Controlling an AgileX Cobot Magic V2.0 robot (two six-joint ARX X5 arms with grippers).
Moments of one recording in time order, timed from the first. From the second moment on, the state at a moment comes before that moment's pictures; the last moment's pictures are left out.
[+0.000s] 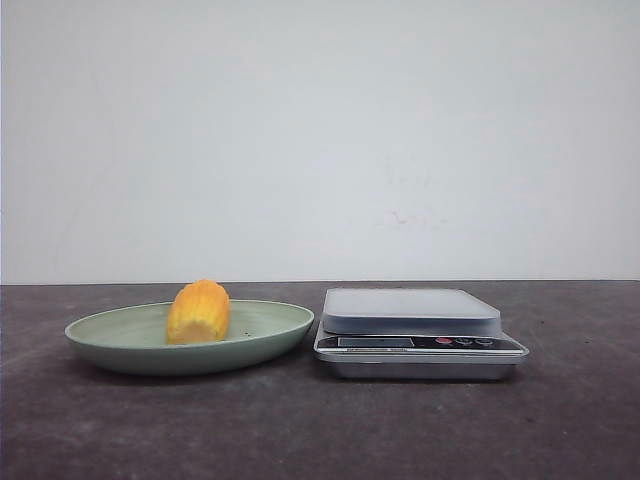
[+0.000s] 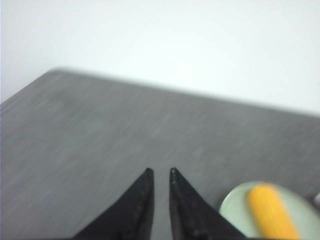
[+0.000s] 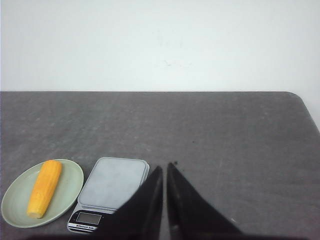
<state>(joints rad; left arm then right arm) -0.14 0.18 0.60 -0.52 -0.20 -0.16 0.07 0.55 1.46 -1.16 -0.13 0.11</state>
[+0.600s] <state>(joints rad) -0.02 0.00 0.05 -0.16 -0.03 -0.15 0.07 0.55 1.46 -1.16 -0.13 0.11</state>
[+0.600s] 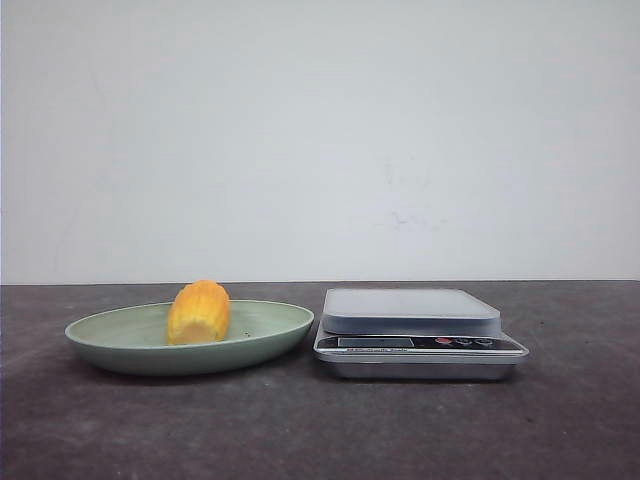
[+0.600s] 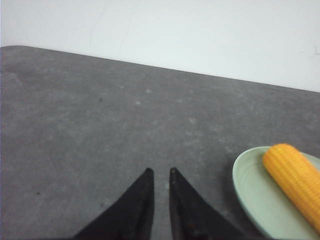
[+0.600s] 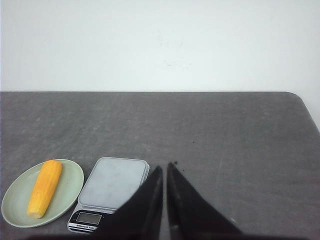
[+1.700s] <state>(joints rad) -0.01 0.00 0.03 -0.18 -0.03 -0.15 0.07 0.55 1.46 -1.16 -0.13 0.11</state>
